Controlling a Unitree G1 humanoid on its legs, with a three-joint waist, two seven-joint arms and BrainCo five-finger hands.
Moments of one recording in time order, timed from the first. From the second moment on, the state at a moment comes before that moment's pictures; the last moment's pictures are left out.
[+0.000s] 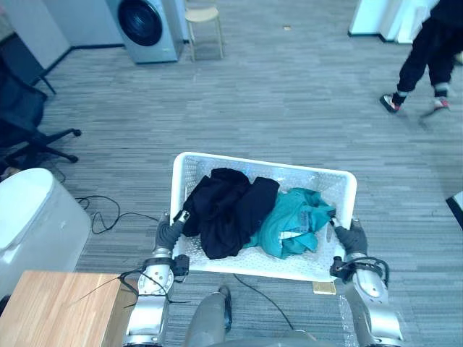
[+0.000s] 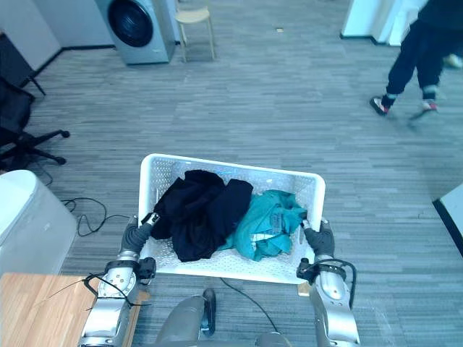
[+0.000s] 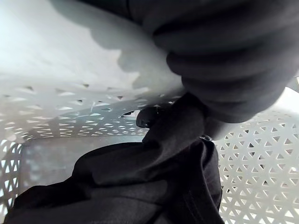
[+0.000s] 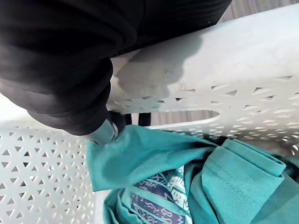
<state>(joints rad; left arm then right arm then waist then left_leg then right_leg) 0.20 0.06 0.05 -0.11 0.09 0.09 0.09 0.18 -0.06 -0.09 -0.05 0.15 0.05 -0.08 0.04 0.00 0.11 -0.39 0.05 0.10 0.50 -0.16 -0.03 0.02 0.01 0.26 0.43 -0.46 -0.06</state>
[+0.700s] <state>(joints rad) 0.21 0.05 0.02 -0.13 0.14 0.11 0.07 0.23 -0.06 -0.14 -0.07 0.15 0.08 -0.02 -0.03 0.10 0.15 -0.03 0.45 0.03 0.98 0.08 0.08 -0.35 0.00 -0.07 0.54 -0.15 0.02</state>
